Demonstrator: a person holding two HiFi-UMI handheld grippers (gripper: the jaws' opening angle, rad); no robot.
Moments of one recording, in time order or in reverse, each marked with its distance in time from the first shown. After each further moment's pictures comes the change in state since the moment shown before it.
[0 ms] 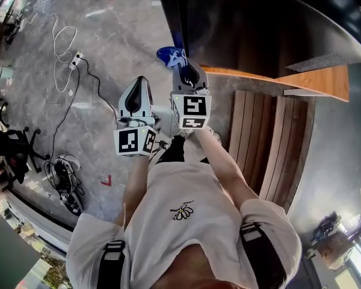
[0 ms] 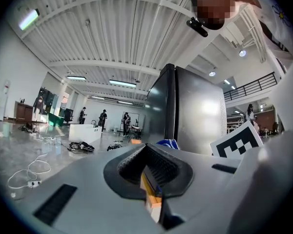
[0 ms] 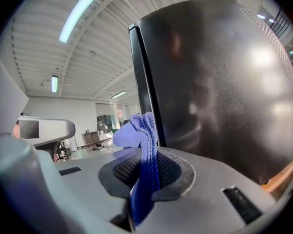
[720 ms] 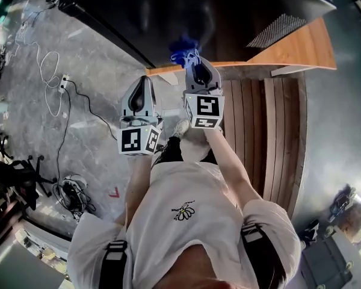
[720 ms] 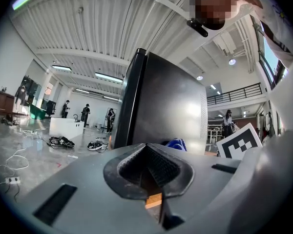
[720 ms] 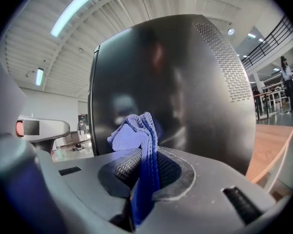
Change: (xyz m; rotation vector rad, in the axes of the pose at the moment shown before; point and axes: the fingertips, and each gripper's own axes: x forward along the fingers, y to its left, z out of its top) left arm 0.040 -0.108 -0.009 -0.013 0.025 -0.190; right arm -0.076 -0.136 0.020 -0.017 -0.037 -0.215
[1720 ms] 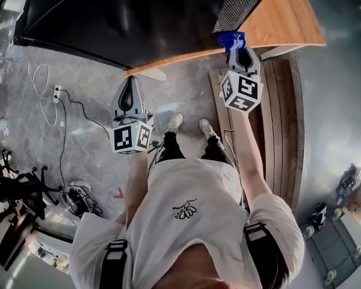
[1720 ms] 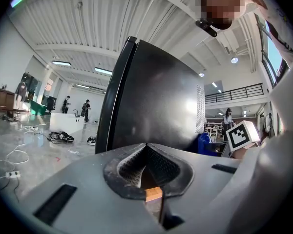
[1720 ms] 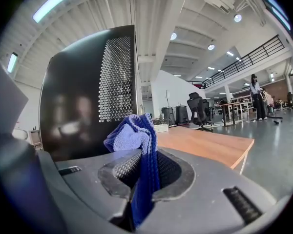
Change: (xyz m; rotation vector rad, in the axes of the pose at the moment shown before) left arm 0.019 -0.041 -0.024 -0.020 0.056 0.004; right arm -0.064 -0.218 0.016 0.032 -0.024 -0.346
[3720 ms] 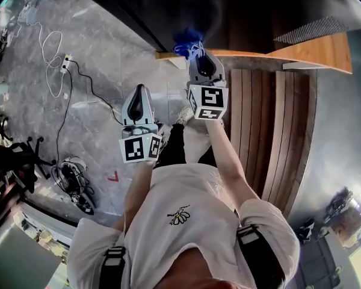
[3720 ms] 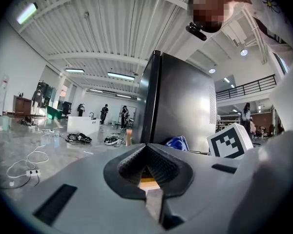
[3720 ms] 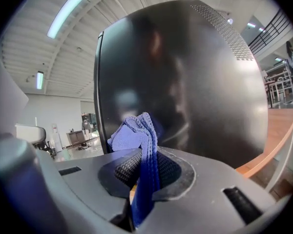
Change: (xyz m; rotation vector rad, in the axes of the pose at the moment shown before) left arm -0.080 0.087 -0.034 -0.003 -0.011 0.166; right arm -0.003 0.258 -0.090 0.007 0.088 0.395
